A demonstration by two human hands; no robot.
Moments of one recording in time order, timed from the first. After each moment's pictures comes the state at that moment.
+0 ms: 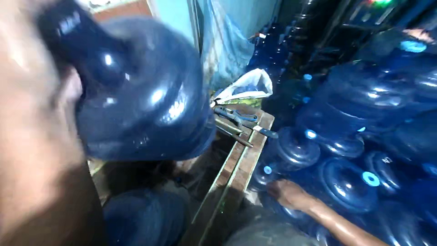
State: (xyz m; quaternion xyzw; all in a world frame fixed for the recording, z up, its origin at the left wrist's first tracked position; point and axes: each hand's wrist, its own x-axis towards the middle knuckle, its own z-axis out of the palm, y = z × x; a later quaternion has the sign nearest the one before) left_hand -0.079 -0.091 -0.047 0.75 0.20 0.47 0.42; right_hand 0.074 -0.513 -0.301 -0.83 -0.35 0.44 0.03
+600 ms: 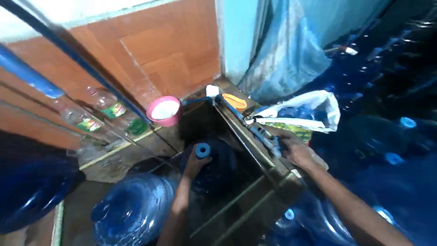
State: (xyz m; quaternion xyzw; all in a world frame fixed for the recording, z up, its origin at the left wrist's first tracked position) left_hand -0.040 -0.131 -0.364 0.66 0.44 0.25 0.55; right_hand 0.319 -0.314 -0.366 -0.86 -0.46 0.20 0.08
